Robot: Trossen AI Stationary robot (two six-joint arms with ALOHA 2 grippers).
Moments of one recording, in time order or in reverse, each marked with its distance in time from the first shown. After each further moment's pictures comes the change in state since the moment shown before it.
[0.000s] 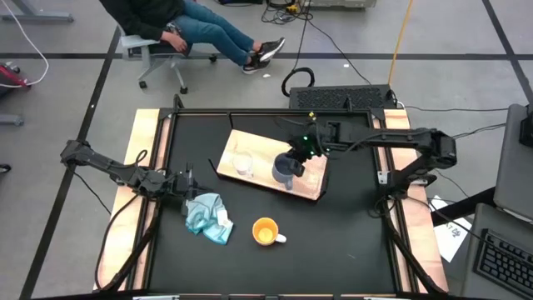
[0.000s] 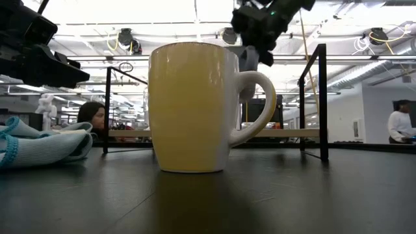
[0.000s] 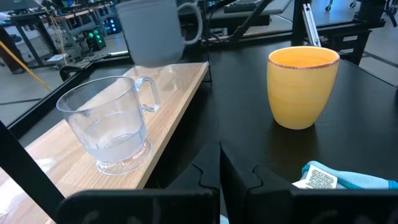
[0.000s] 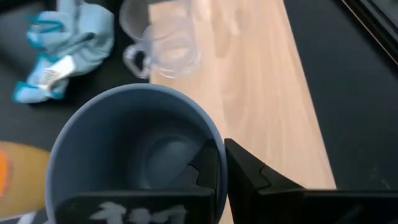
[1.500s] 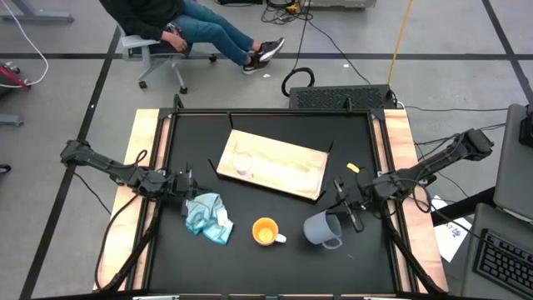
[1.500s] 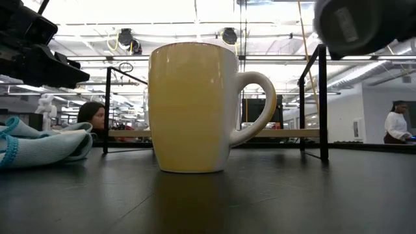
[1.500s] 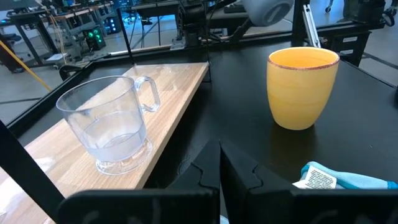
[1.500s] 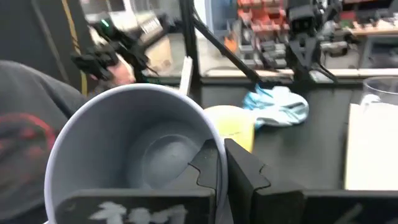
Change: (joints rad) left arm 0.000 0.000 0.000 0.002 0.000 -0.006; right arm 0.619 -0.703 -1.002 1.053 0.108 -0.088
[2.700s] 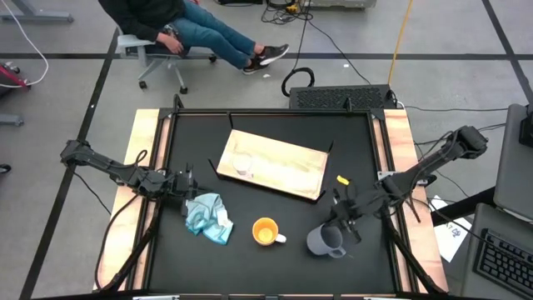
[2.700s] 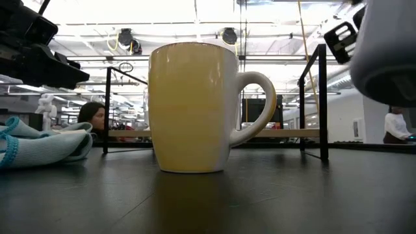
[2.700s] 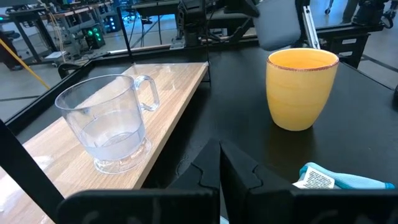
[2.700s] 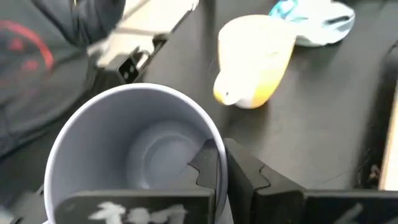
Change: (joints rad) left arm -0.001 0.000 0.000 -0.001 0.001 -0.012; right arm 0.099 0.179 0.194 -0.379 0.006 0.050
